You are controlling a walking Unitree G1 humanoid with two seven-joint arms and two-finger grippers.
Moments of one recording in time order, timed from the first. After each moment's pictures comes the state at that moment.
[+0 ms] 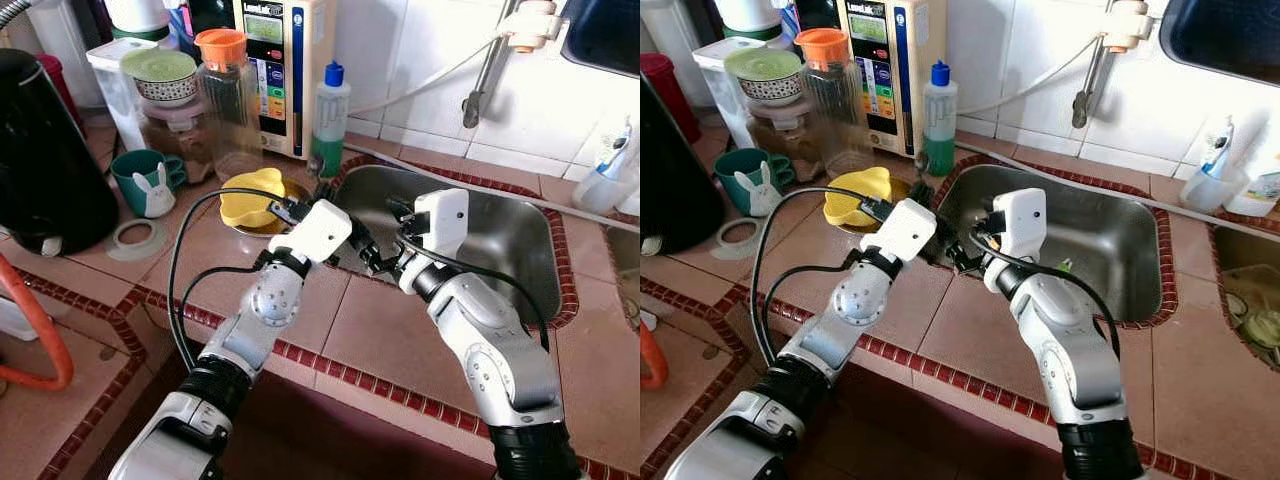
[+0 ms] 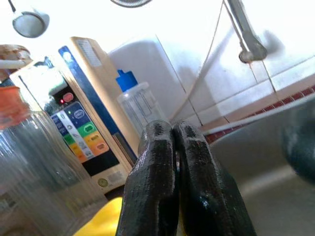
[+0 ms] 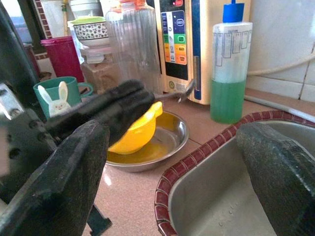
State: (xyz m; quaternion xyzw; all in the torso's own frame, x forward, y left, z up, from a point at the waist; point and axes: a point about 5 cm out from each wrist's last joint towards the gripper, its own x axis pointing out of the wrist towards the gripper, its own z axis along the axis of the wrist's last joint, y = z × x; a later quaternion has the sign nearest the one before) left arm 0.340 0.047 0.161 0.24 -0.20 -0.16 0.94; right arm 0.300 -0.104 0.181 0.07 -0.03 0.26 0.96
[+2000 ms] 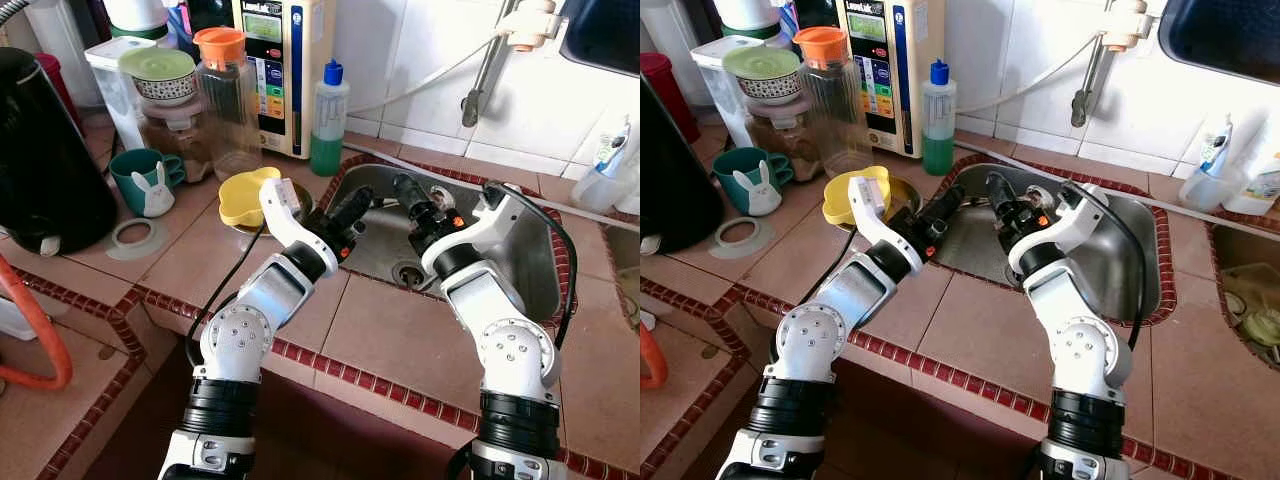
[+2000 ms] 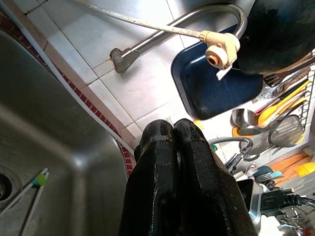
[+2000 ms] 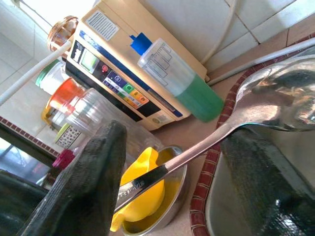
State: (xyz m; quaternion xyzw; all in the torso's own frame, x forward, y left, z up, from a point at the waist) left arm 0.313 0.031 0.190 -0.49 0.08 -0.34 0.80; right arm 0.320 -0.132 0.186 0.42 0.01 0.14 0.90
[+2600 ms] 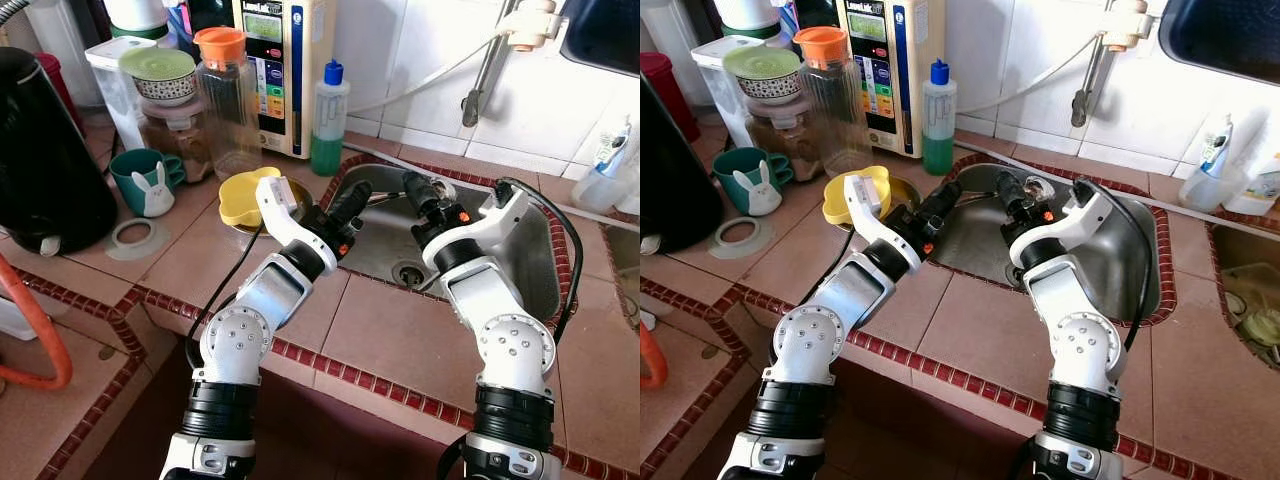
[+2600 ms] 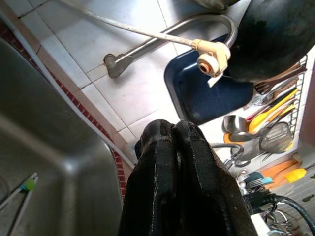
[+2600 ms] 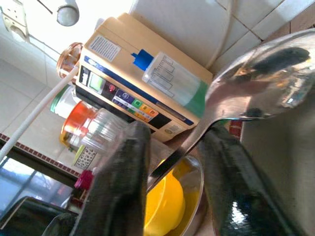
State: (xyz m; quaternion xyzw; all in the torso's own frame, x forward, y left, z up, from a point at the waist) left arm 0.311 0.031 0.193 -0.50 0.07 -0.34 0.79; right arm 0.325 -0.131 0.190 0.49 0.00 0.14 0.86
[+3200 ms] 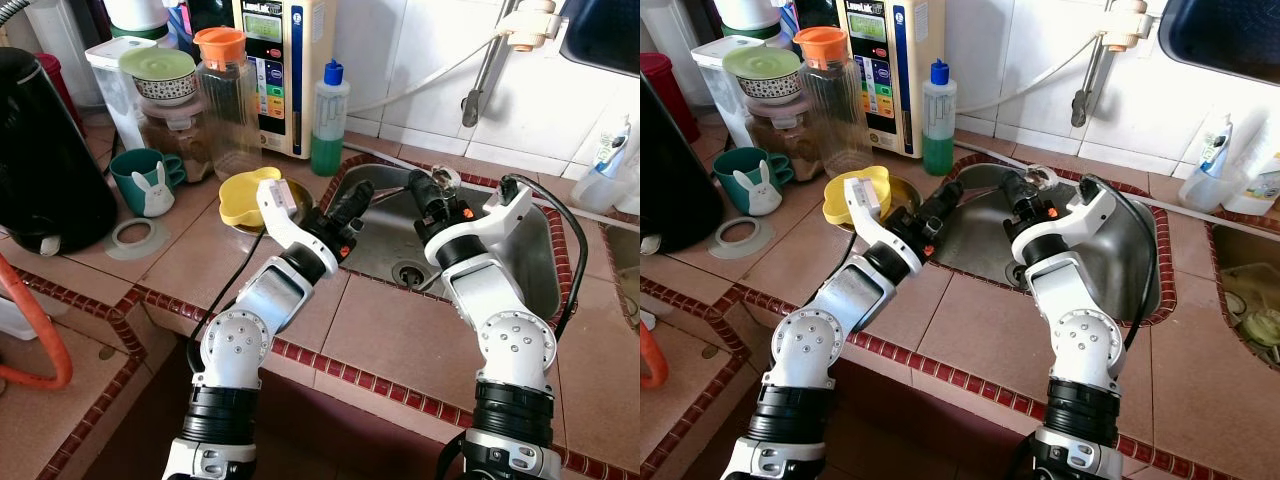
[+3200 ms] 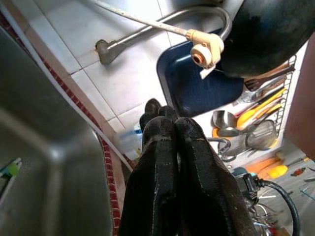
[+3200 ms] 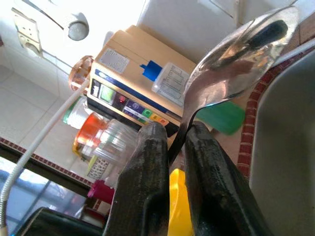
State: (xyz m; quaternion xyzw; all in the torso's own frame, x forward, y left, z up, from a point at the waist) left arm 0.302 0.028 0.190 -0.53 0.09 -0.36 0.77; right arm 0.328 -0.132 0.195 0.51 -0.02 0.14 0.85
